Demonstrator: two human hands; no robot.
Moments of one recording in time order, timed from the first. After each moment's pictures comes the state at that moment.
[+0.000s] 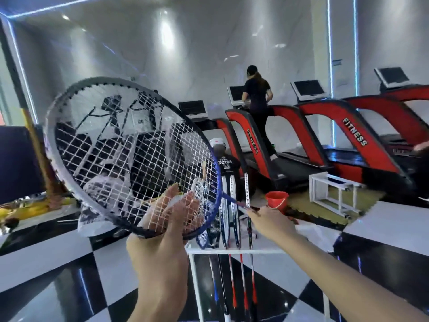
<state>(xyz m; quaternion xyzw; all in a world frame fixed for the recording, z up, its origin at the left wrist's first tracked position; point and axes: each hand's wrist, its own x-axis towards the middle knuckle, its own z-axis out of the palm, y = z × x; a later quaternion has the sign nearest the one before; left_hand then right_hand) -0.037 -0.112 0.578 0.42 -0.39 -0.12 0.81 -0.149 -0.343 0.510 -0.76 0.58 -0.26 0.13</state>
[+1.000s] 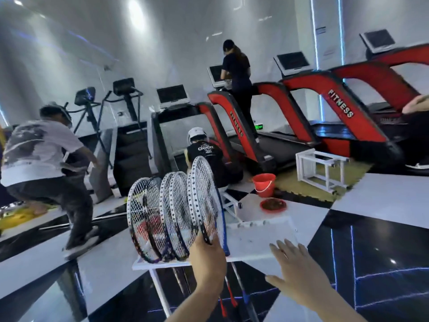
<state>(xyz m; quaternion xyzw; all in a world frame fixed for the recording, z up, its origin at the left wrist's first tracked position) -0.113 -0.350 0.439 0.71 -0.40 -0.12 0.57 -0.286 -0.411 0.362 -0.84 0.53 -0.09 0.03</state>
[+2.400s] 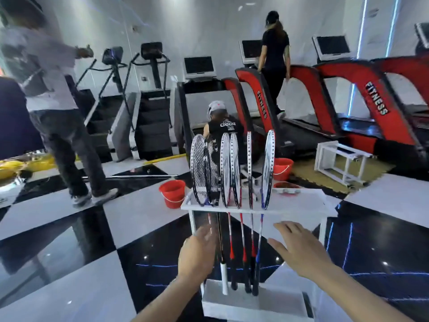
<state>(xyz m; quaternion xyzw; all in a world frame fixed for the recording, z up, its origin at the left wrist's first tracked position) 0.000 -0.200 0.405 0.76 -0.49 -0.13 0.41 -0.210 -0.300 0.380 -0.85 0.50 -0.14 0.02</state>
